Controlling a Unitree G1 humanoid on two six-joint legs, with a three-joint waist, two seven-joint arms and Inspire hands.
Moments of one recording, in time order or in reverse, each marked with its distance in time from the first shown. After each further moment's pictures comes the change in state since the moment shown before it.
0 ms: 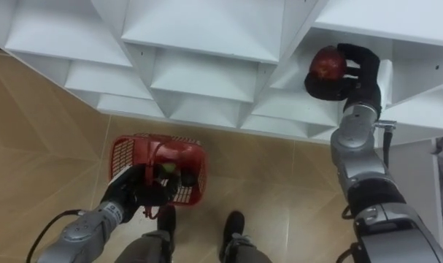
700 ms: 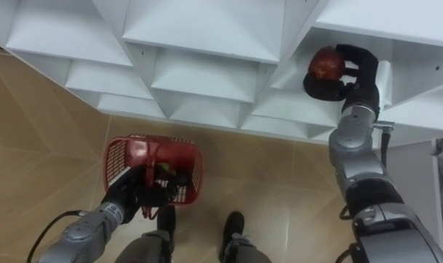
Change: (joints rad) left arm -0.002 -0.003 -0.017 0.002 -0.003 0.001 0.015; right arm 0.000 0.014 0.017 -0.007 0.021 -0.001 -0.003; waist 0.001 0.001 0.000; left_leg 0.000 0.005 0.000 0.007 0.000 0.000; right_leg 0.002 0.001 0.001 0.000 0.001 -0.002
